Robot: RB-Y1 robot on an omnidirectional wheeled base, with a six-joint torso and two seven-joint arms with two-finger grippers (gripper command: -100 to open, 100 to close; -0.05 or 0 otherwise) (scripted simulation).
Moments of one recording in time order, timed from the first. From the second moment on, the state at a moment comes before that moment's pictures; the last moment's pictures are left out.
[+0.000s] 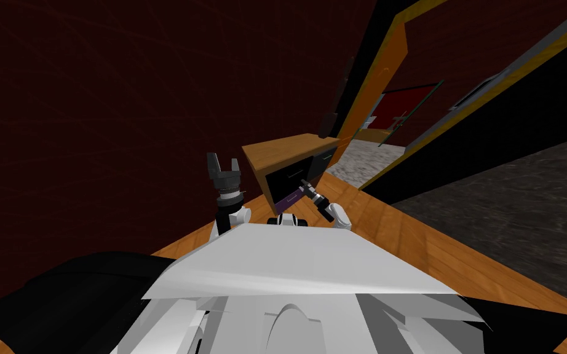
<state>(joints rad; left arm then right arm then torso) 0.47 0.02 -0.02 -2.37 0.01 -0.58 -0.02 0.17 -0.14 0.00 -1.68 1.25 -0.74 1.78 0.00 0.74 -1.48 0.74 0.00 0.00</state>
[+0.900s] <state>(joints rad) 0.47 0.03 -0.02 -2.37 0.01 -0.58 -0.02 0.21 -0.10 -0.02 -1.75 1.34 -0.75 1.94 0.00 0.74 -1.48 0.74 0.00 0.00</state>
